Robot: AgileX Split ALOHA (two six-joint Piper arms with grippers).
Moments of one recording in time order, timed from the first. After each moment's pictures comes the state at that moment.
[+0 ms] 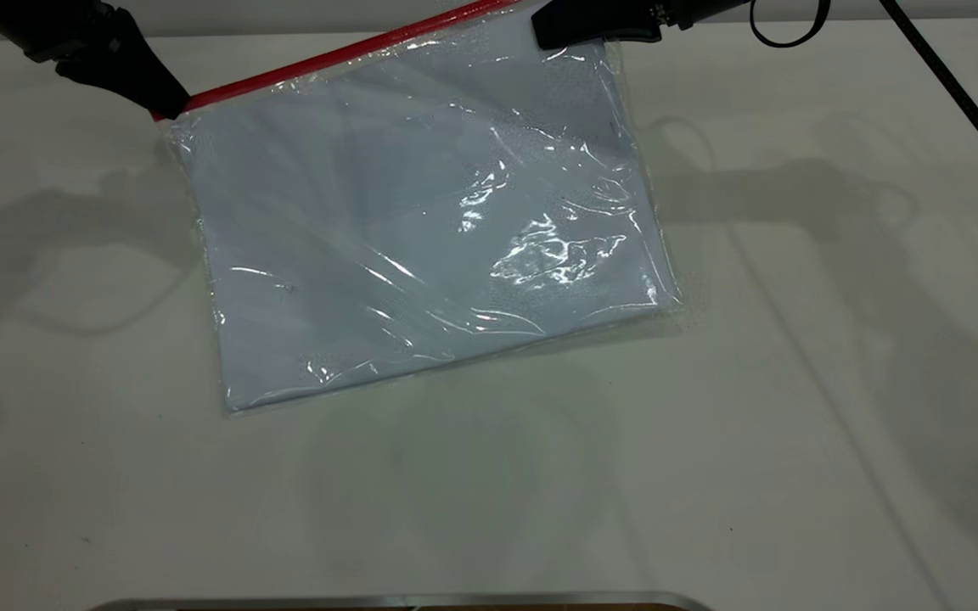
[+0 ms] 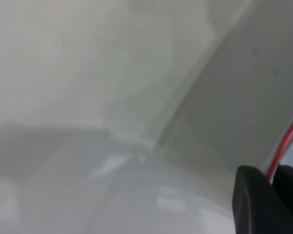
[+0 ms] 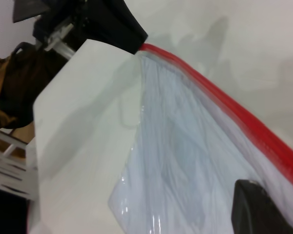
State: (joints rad) left arm 0.09 2.34 -1.59 -0.78 0.76 1.29; right arm 0.14 2.54 -1.76 1.40 1.07 -1.46
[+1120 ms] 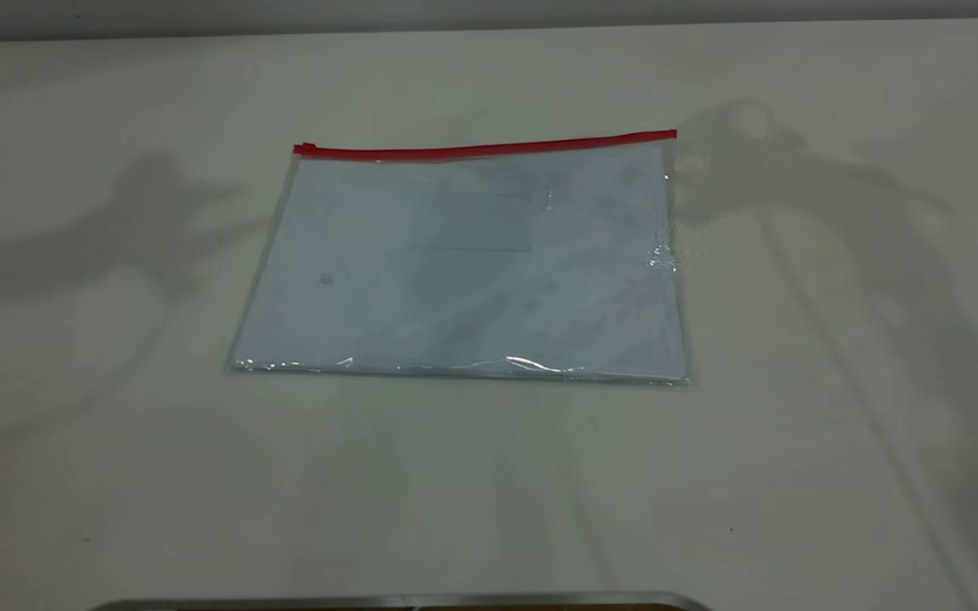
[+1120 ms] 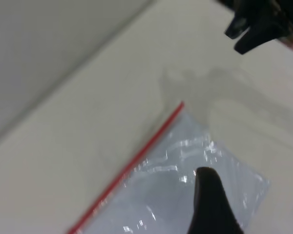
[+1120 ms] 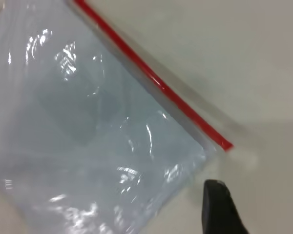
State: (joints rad) left arm 0.09 1.76 -1.59 -1.02 1.07 1.23; right arm 0.13 2.16 -1.76 0.50 0.88 -0.74
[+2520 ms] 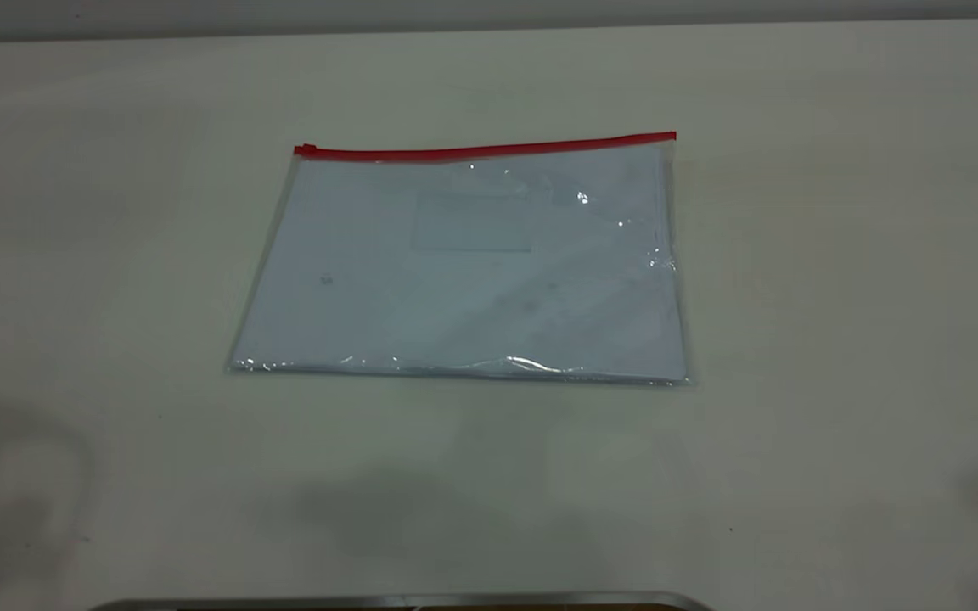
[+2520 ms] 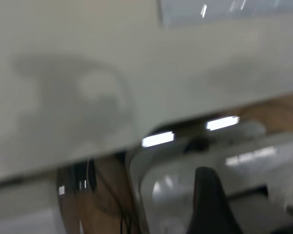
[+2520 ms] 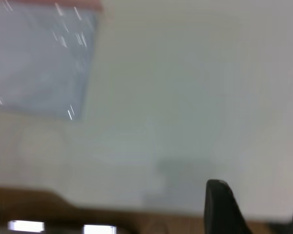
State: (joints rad) left arm 0.09 1.12 -0.92 -0.30 1.17 0.30; right arm 0.13 0.87 -1.01 -0.03 1.23 0.05
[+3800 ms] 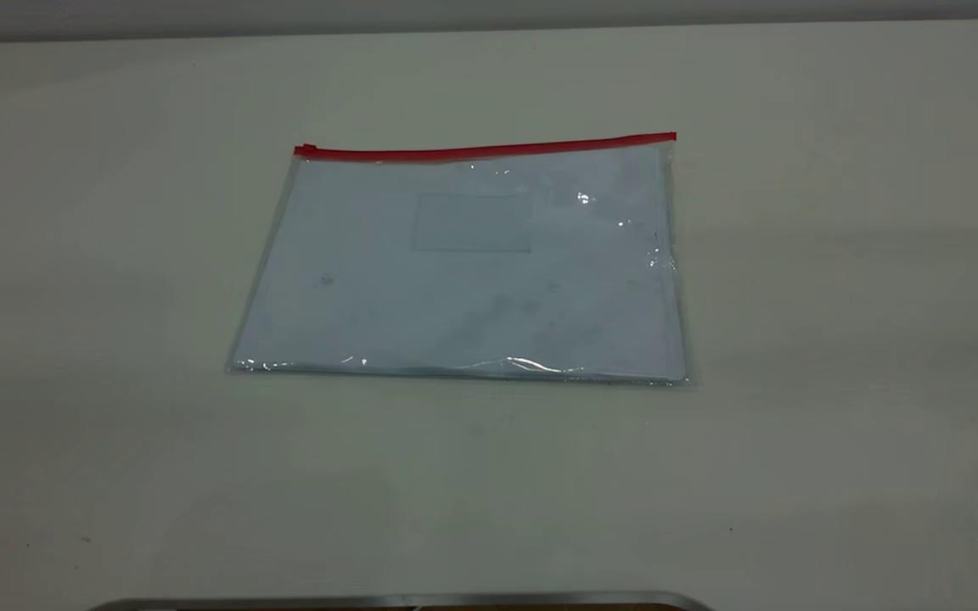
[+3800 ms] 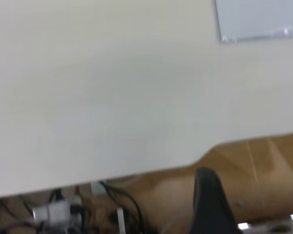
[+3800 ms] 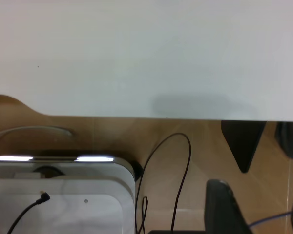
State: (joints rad) left arm 0.09 0.21 -0.49 -0.16 1.12 0.24; right arm 0.14 0.66 -0.48 -0.04 1.10 0.11
